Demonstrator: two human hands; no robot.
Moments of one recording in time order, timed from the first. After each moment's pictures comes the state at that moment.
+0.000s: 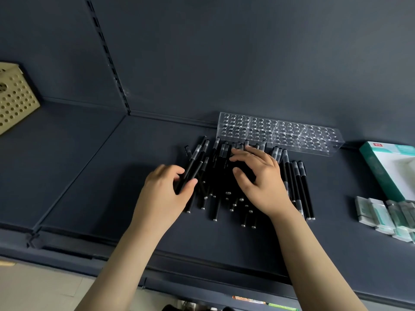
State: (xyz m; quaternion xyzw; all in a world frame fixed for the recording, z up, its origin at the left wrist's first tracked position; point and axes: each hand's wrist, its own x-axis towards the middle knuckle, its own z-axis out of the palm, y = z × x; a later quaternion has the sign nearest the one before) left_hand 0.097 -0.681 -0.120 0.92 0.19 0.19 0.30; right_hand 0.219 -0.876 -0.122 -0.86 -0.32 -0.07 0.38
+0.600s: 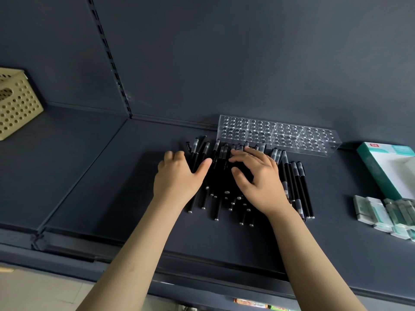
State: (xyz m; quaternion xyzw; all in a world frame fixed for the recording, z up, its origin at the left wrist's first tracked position) left_hand 0.142 -0.694 -0.102 0.92 0.28 0.09 0.25; right_hand 0.216 -0.872 -0.122 -0.87 -0.31 -0.09 0.36
